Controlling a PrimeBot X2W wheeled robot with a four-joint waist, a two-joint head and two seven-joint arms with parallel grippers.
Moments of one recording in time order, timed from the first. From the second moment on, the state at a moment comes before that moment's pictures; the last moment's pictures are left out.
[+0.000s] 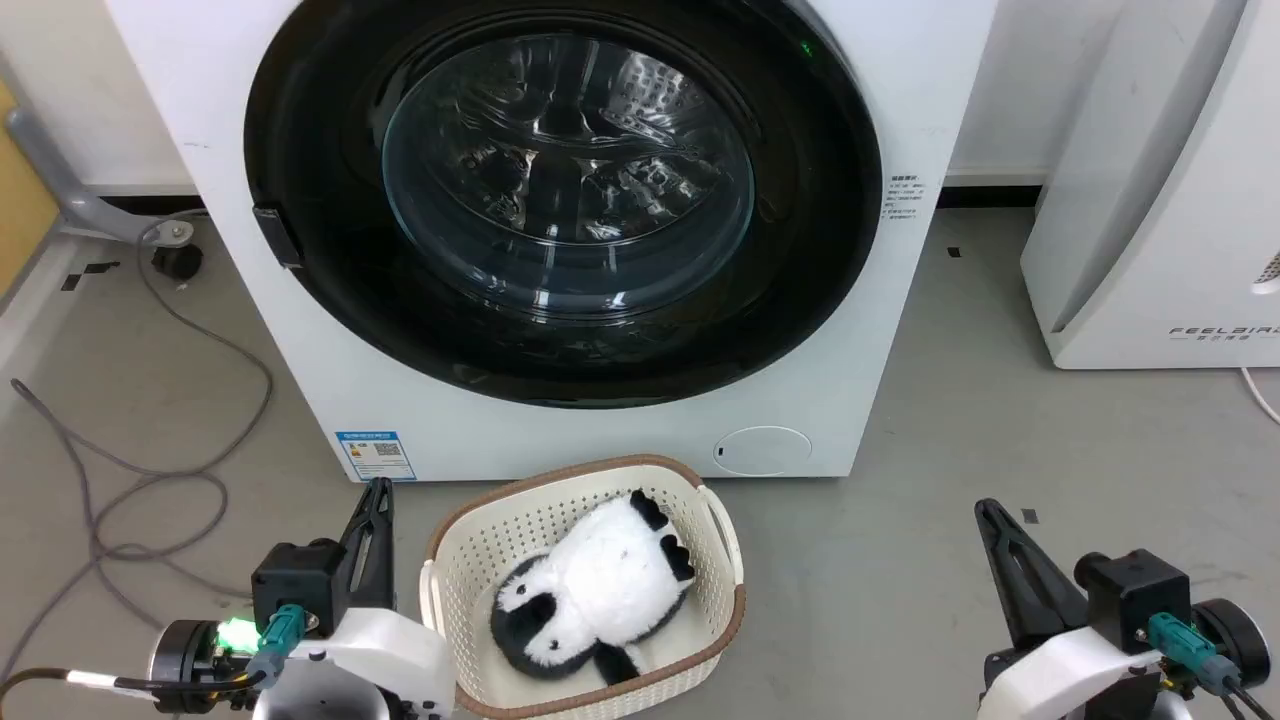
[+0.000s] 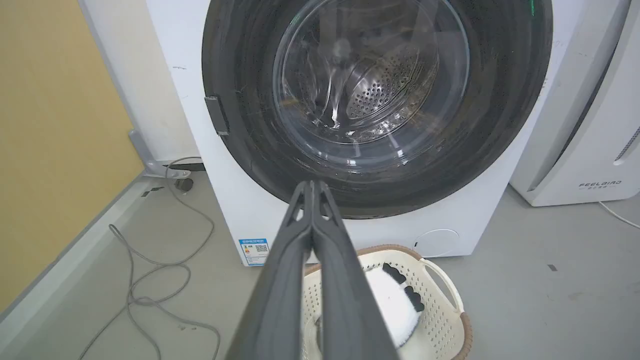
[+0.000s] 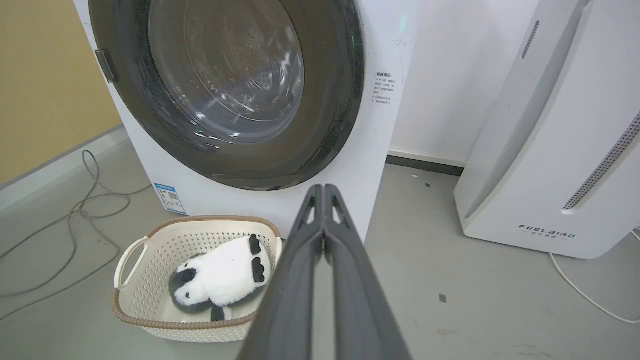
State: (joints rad) left arm -0.02 0.05 0.00 0.00 0.00 0.00 0.00; right arm 0.01 -0.06 0.00 0.01 0.01 0.13 0.00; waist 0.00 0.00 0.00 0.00
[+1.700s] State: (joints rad) left arm -0.02 0.05 -0.02 0.02 0.00 0.00 -0.05; right arm 0.01 -0.07 -0.01 0.01 0.08 0.13 -0.04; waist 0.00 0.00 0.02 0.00
